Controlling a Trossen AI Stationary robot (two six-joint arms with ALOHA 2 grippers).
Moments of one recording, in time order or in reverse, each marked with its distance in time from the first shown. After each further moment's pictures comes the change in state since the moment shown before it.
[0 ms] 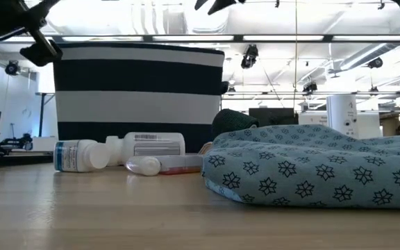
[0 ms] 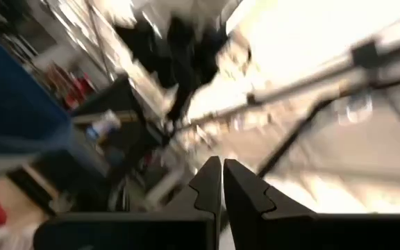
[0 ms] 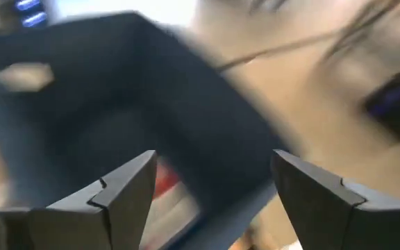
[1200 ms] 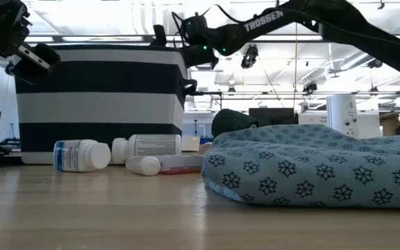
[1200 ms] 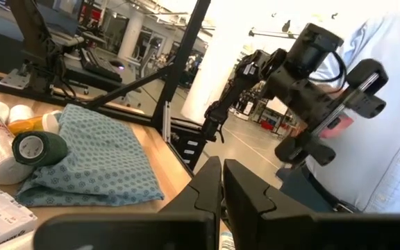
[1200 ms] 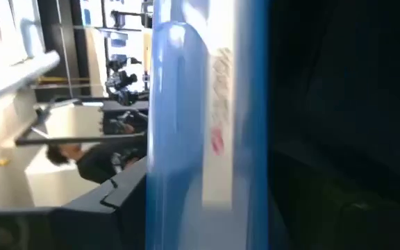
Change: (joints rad) left arm -0.002 -0.009 -0.003 -0.498 0.586 0.246; right arm -0.226 0.442 -0.154 0.983 -0.932 1.308
